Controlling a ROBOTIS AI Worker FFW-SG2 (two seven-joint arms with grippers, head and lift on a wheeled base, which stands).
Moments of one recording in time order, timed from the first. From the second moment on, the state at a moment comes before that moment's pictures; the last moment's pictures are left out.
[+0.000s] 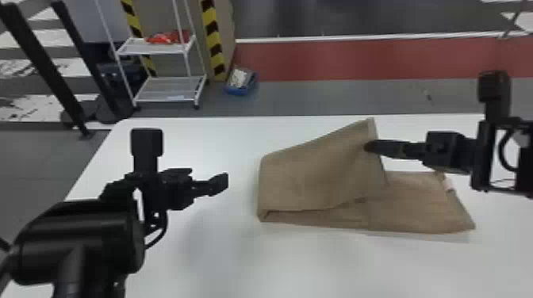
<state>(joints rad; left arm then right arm) 0.01 0.00 0.17 -1.97 -0.16 0.95 -0.57 -0.34 -0.01 -0.22 -1.93 -0.01 1.57 0.82</state>
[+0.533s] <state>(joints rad) 0.00 0.00 0.16 -1.95 -0.17 0.95 -0.57 -0.24 -0.04 -0.23 -1.96 -0.02 1.57 0.84</state>
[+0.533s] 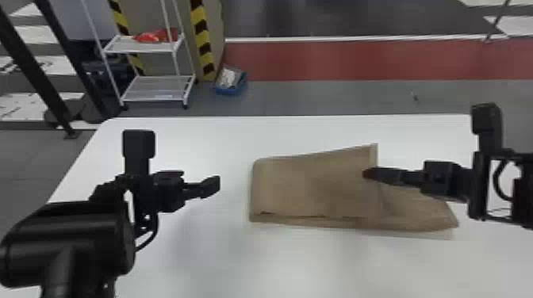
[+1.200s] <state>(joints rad) 0.00 0.00 0.15 -1.96 -0.19 0.95 -0.60 -0.14 -0.05 -0.35 -2.07 -0.05 1.57 0.85</state>
